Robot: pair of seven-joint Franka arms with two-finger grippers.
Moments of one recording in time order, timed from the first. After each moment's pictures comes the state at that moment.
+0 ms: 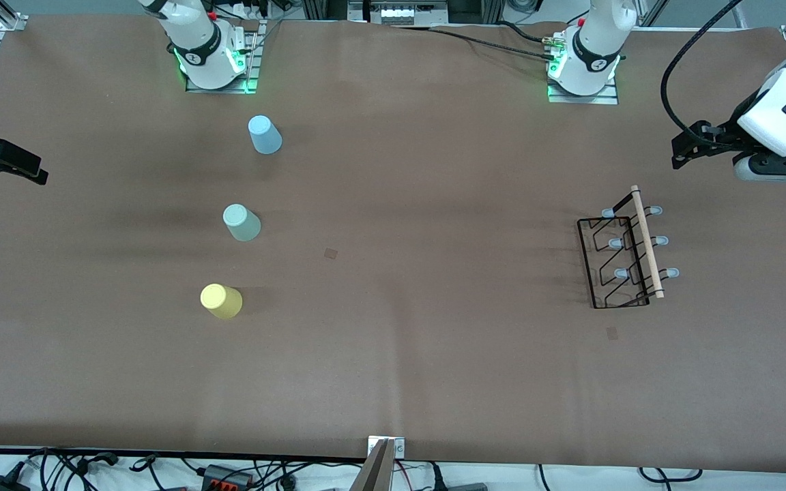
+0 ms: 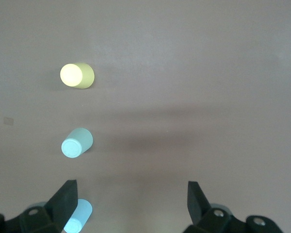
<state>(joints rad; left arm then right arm) -0.01 -0.04 -0.05 -1.68 0.02 1.58 -0.05 -0.12 0.09 0.06 -1.50 -0.03 1.54 -0.01</state>
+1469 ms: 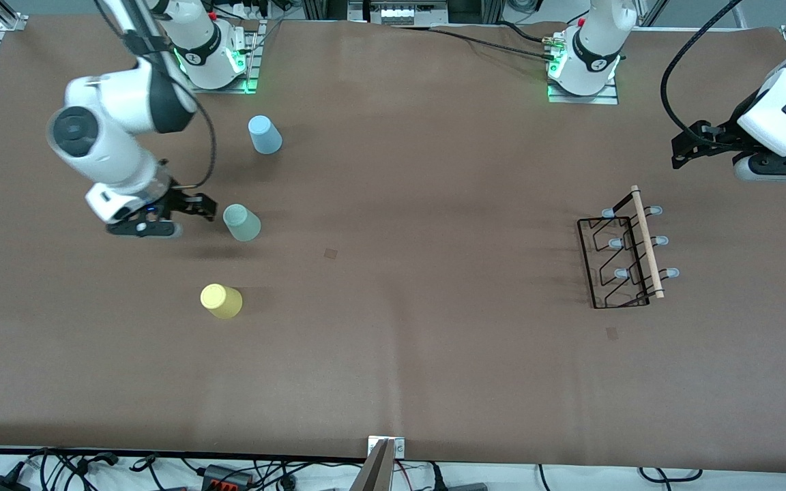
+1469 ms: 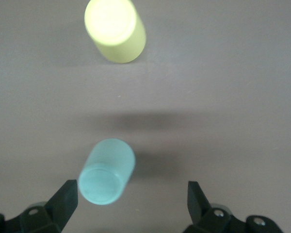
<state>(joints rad) -0.01 -0.04 -0.05 -1.68 0.02 1.58 -0.05 0.14 0.10 0.08 -2.25 -0.02 2.34 0.28</state>
